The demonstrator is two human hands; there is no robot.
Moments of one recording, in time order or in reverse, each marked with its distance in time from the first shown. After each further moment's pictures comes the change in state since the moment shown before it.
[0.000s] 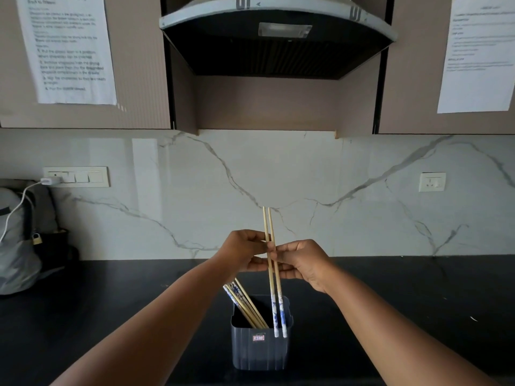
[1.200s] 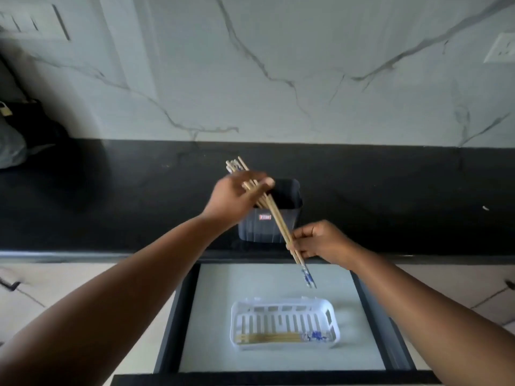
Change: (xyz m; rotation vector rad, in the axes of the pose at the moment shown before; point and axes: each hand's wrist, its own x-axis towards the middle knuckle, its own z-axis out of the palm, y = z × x) left_hand -0.011 -0.154 -0.021 0.548 0.163 0.241; right_hand -0.054 0.189 -0.018 -0.193 -0.164 0.368
